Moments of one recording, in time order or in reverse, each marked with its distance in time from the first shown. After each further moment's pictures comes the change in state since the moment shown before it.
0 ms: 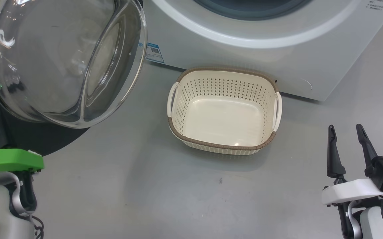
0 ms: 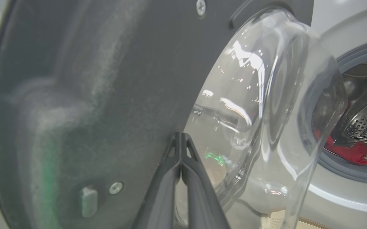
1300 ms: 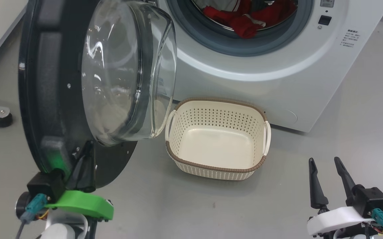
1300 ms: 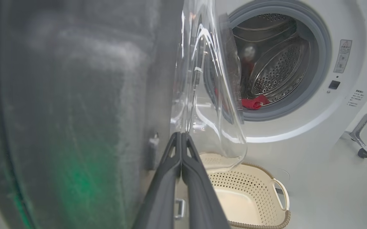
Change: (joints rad) left arm 0.264 -0.072 -0.276 -0.237 0.106 -0.010 0.110; right arm 0.125 0.024 0.089 0.021 0.055 -0.007 0.000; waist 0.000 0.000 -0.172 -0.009
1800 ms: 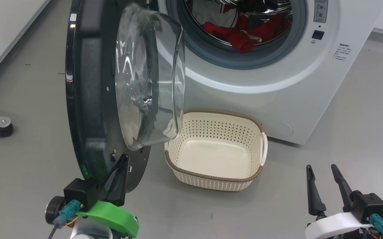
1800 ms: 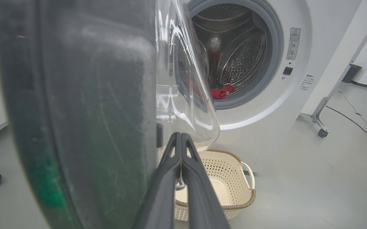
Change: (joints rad) left arm 0.030 -0.016 -0.113 -0.040 0.025 -0.023 0.064; right arm 0.025 0.001 0.005 0.007 0.027 -0.002 0.000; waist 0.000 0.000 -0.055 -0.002
